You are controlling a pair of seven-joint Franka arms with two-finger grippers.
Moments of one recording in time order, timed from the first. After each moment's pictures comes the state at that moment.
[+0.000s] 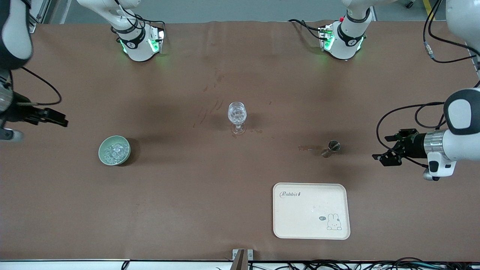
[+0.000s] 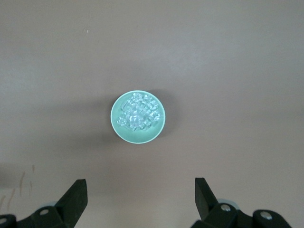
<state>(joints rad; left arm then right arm) 0.17 0.49 -0.10 -1.54 -0.37 1.74 -0.70 -0.03 0.11 -0.06 -1.71 0.00 1.74 -0.01</state>
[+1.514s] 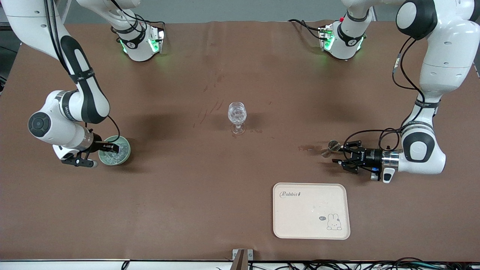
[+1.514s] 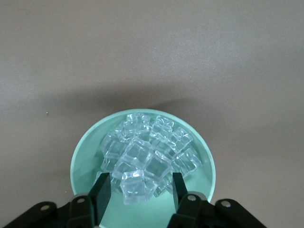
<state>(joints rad) 0.21 0.83 -0.11 -1.61 -0.90 1.75 -0.57 -0.01 0.39 -0.06 -2.06 0.07 2.37 0.05</state>
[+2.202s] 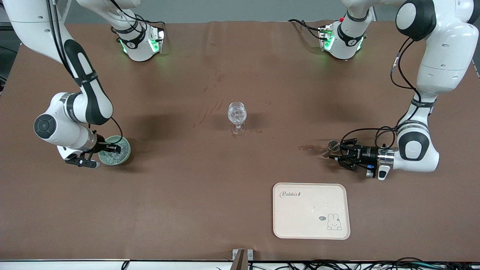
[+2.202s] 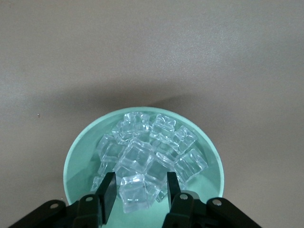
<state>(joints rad) 0.21 0.83 -0.11 -1.64 -0.91 1.75 -0.55 0.00 0.41 -0.06 -2.06 0.07 2.39 0.07</state>
